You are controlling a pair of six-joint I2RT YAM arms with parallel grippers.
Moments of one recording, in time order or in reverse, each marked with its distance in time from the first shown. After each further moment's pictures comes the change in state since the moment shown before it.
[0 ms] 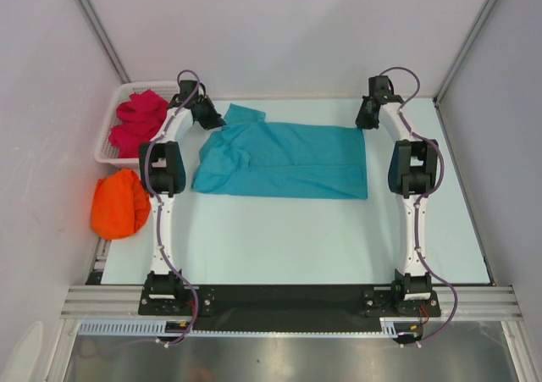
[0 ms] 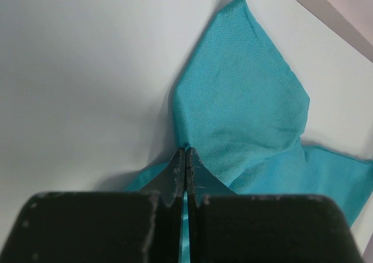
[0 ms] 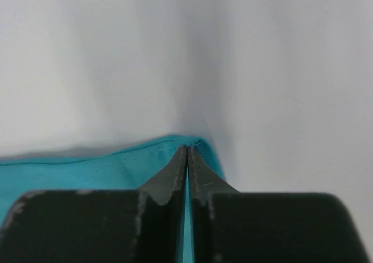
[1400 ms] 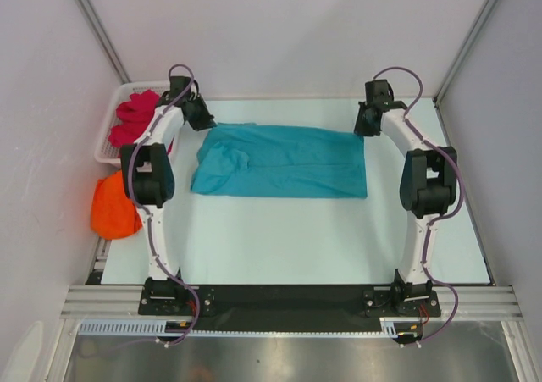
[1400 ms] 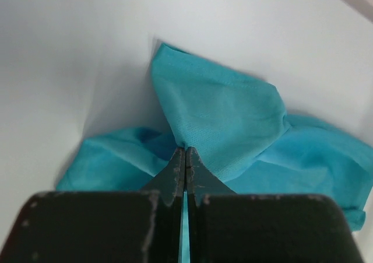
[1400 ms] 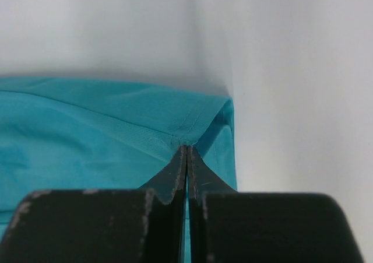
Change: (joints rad) left arm 0.000 -0.304 -0.285 -0.026 -0.089 0.083; right arm 0.077 -0.402 -0.440 0.066 0.048 -0.057
